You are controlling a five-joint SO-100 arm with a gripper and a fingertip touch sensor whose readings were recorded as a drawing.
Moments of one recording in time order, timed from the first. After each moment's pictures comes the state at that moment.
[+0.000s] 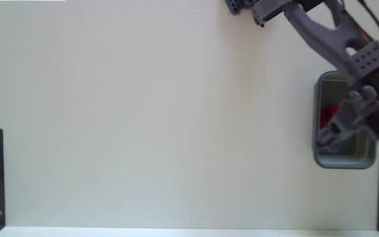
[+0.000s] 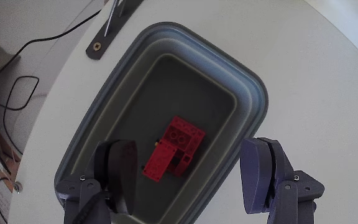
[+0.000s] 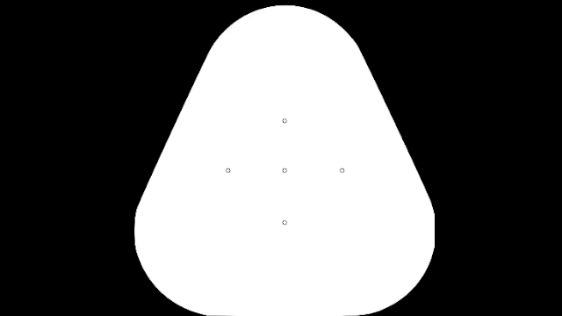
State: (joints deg) arm -34.3 91.9 70.1 80.8 -0.2
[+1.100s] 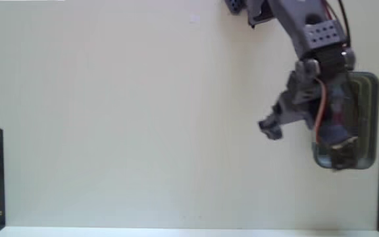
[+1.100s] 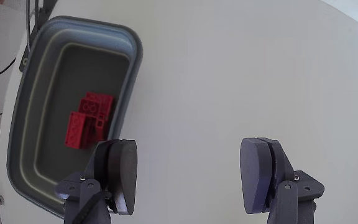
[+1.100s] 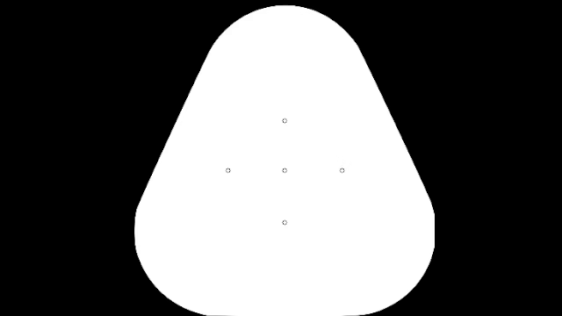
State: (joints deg) arm -16.1 116.8 93.3 80.9 -0.2
